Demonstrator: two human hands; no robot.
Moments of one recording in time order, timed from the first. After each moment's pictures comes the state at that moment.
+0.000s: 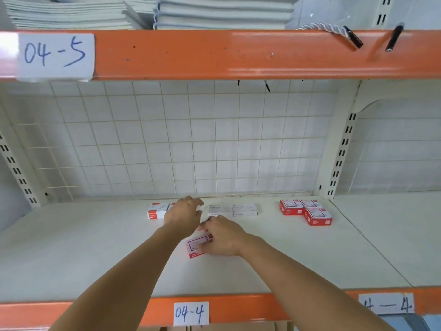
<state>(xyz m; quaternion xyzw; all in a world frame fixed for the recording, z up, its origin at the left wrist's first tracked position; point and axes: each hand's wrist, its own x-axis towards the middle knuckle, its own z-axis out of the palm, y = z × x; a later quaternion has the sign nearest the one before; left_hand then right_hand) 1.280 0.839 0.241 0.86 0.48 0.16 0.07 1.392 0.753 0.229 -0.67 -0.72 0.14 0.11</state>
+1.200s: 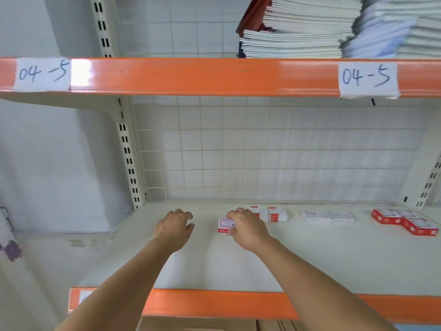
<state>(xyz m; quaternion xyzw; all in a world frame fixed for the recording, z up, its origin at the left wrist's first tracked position) 0.996 0.932 0.239 0.84 0.52 0.12 0.04 1.181 0.854 0.238 -0.74 -0.66 0.01 0.15</state>
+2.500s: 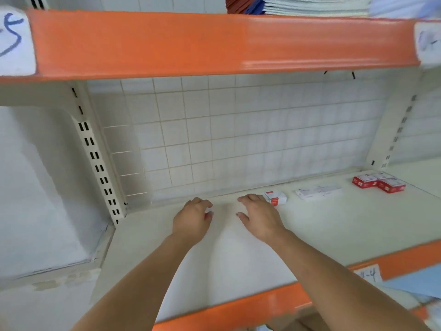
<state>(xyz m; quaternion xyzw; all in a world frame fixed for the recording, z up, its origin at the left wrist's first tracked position) 1.025 0.979 0.230 0.90 0.36 0.21 0.13 1.180 0.868 0.226 -0.81 -0.55 -0.06 0.19</state>
